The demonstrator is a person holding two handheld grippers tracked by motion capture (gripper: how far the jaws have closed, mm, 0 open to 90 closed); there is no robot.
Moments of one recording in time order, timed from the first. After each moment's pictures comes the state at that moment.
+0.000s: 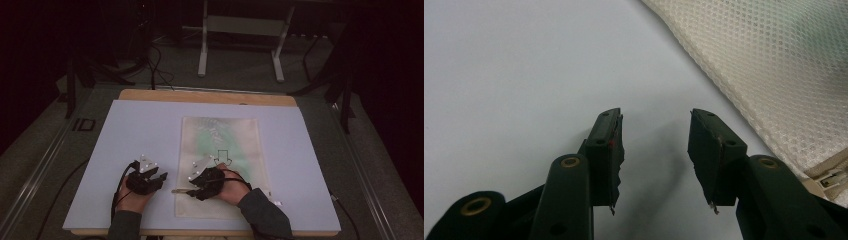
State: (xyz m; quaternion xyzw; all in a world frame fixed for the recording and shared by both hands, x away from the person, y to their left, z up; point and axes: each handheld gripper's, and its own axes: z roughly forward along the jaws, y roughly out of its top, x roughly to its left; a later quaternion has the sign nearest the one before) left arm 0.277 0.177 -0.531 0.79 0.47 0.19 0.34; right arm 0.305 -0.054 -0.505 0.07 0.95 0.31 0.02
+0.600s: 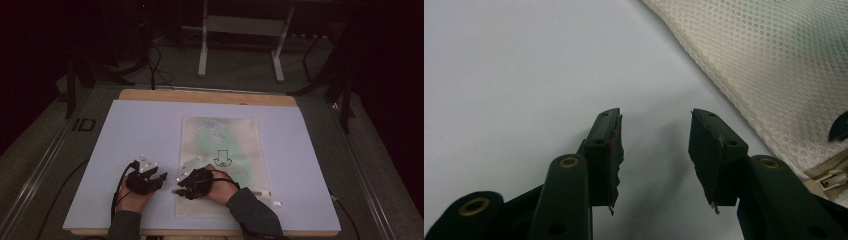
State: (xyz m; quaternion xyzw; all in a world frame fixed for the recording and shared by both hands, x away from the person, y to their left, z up) left arm 0.277 0.178 -0.530 0.79 0.47 0.19 0.34; right arm 0.303 -0.023 -0.510 0.05 0.94 0.33 0.02
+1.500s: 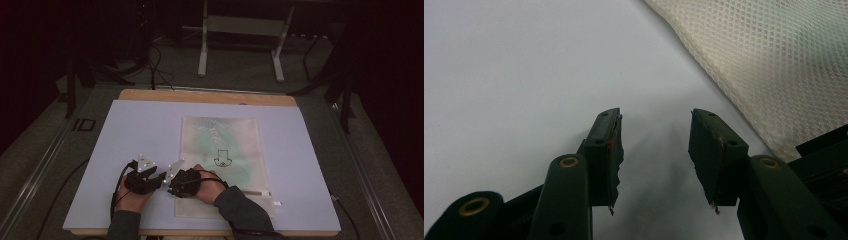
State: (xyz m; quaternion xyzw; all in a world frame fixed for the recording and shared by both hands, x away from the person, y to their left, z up) left arm 0.276 0.181 -0.529 0.78 0.48 0.19 0.34; right arm 0.304 0.009 -0.519 0.05 0.95 0.30 0.03
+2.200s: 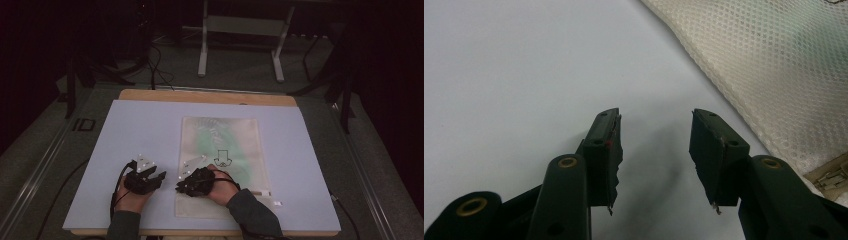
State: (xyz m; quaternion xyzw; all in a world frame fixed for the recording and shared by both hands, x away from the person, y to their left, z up) left arm 0.276 0.181 -0.528 0.78 0.48 0.20 0.35; right arm 0.303 -0.030 -0.507 0.07 0.93 0.35 0.01
